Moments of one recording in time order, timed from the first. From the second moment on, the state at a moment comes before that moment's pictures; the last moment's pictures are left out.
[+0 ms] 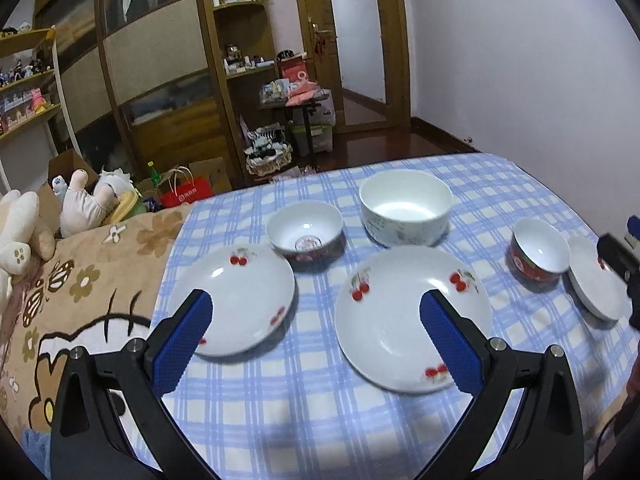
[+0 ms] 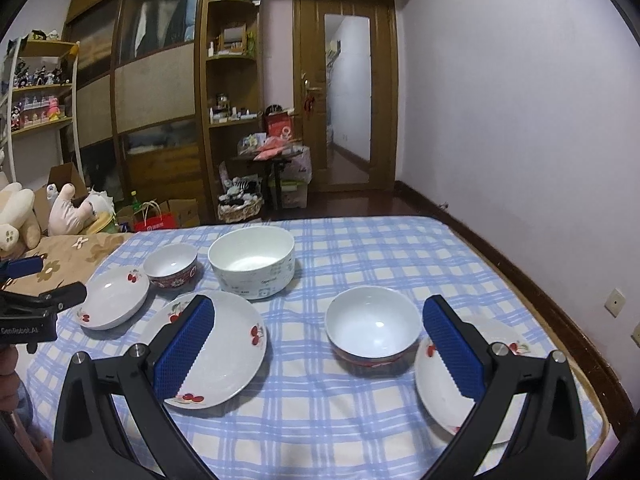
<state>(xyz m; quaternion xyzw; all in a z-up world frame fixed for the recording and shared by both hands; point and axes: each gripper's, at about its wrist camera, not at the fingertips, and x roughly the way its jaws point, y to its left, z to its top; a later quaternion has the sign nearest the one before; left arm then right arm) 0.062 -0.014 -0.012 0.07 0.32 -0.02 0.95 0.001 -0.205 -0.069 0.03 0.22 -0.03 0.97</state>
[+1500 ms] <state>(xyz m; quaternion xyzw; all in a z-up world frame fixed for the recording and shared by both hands) 0.160 -0.009 -0.101 0.02 0.49 -0.07 0.87 0.112 -0.138 -0.156 -0.02 0.35 0.06 0.94</state>
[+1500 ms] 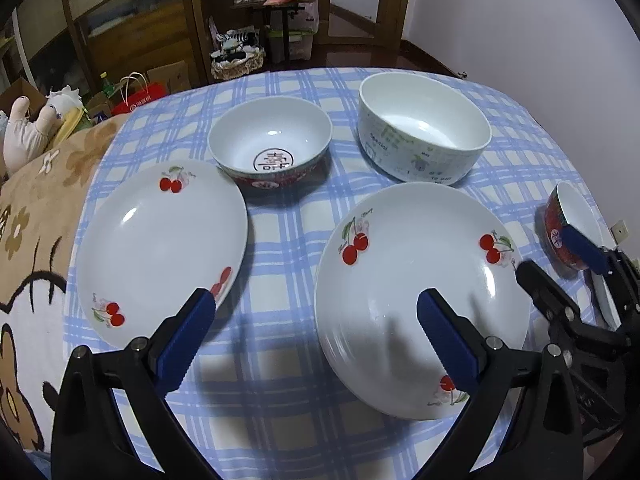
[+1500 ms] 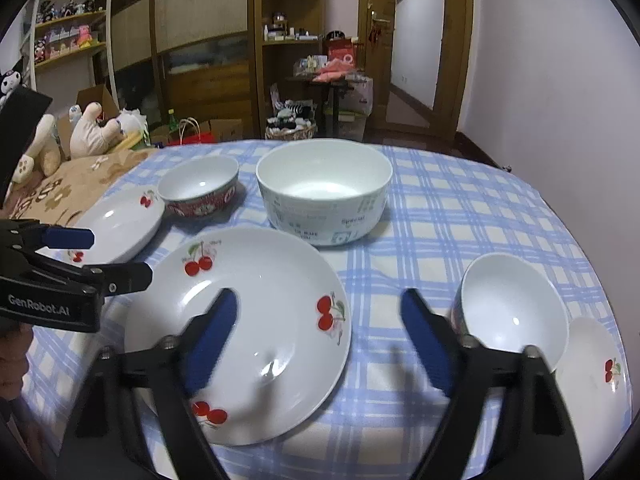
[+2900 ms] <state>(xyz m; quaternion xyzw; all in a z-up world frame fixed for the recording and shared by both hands) 0.180 -0.013 -0.156 -0.03 0.55 -0.10 0.83 0.133 -0.154 -0.202 0.02 0.42 0.05 0.91</state>
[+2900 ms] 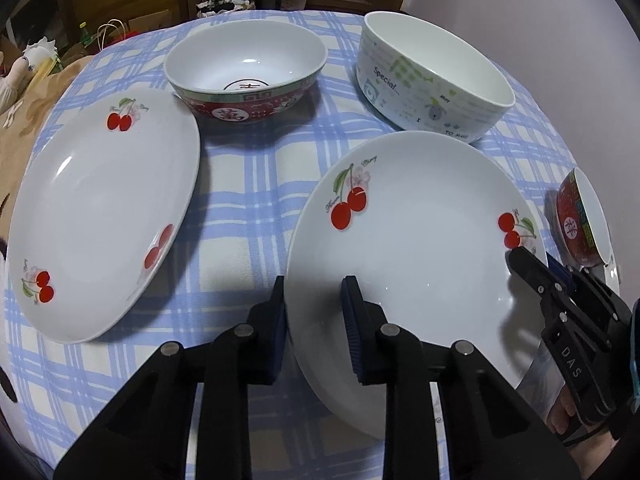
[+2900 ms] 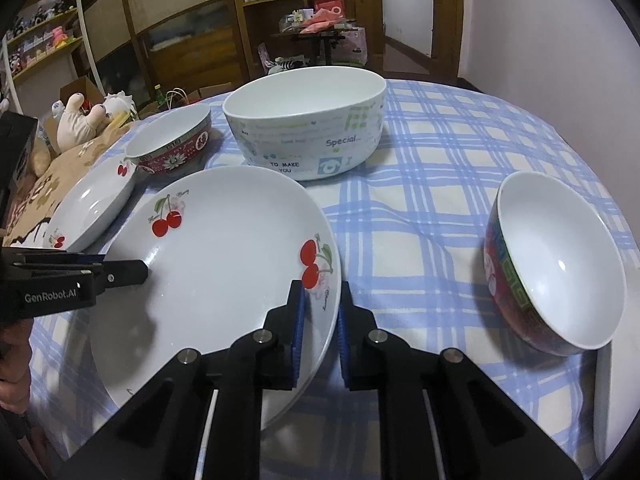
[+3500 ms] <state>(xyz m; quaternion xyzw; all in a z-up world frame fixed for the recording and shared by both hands) 0.157 -0.019 -0.128 -0.05 0.53 -0.11 0.84 0.102 -0.171 -0.174 0.06 0.40 0.04 0.91</state>
